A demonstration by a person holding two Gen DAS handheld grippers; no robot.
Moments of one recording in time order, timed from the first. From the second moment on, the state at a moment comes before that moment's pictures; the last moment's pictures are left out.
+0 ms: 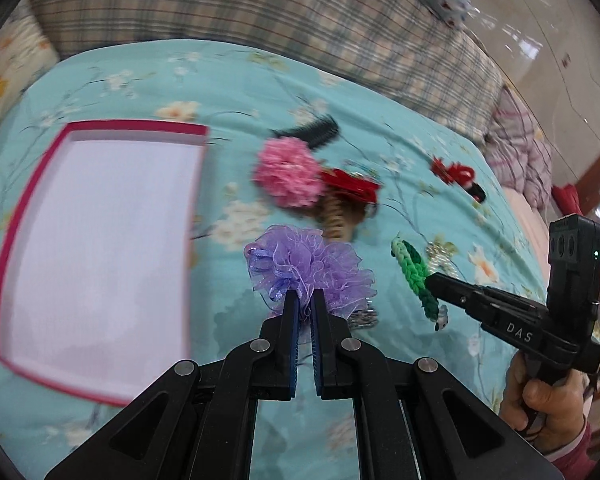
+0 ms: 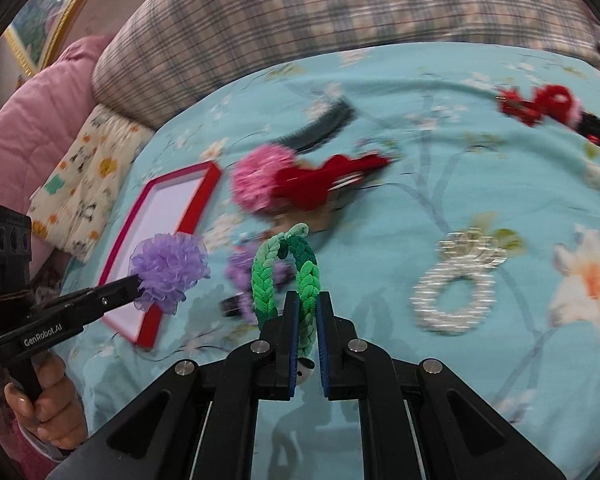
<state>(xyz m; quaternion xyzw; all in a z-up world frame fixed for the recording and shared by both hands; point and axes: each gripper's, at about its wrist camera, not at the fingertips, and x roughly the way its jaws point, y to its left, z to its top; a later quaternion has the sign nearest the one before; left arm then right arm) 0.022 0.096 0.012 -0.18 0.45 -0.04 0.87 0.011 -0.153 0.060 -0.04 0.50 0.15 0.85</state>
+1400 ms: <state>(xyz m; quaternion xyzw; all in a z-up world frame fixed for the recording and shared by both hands) -0.027 0.222 -0.036 -0.25 0.48 0.09 0.83 0.034 0.025 -0.053 -0.16 0.58 0.24 0.76</state>
